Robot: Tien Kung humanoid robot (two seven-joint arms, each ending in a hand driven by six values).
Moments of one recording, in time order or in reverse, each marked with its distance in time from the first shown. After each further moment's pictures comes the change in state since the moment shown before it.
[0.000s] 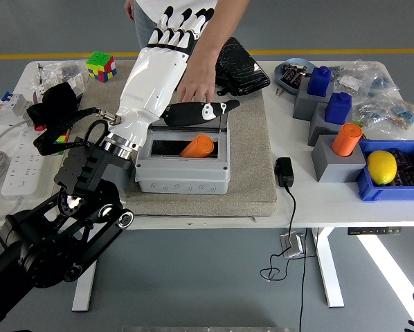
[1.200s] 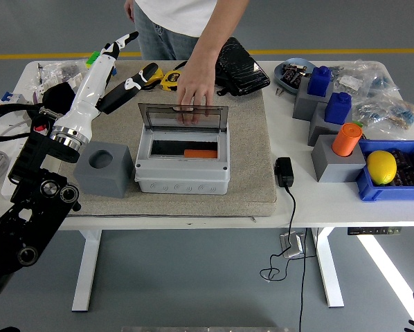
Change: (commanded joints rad) left arm 0.056 0.074 -0.204 0.124 -0.407 -0.295 0.036; right arm 0.004 0.000 0.007 0.000 0.004 -0.002 -0.002
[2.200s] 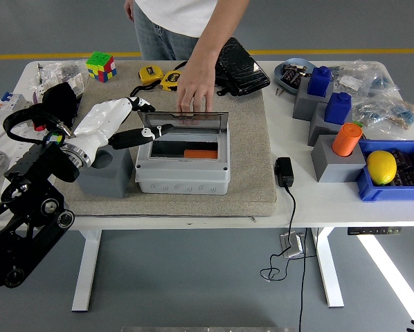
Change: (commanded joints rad) left arm 0.021 0.127 0.149 -0.116 0.159 -0.164 0.172; right arm 0.001 -0.006 -0.005 0.000 0.003 -0.004 -0.004
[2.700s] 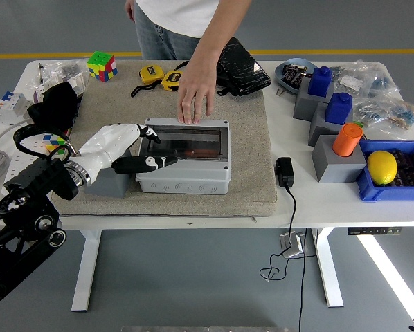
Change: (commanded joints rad) left arm 0.000 0.135 0.146 -0.052 -0.071 -0.016 0.012; right arm 0.007 -0.007 0.005 0.000 0.004 -0.002 0.002
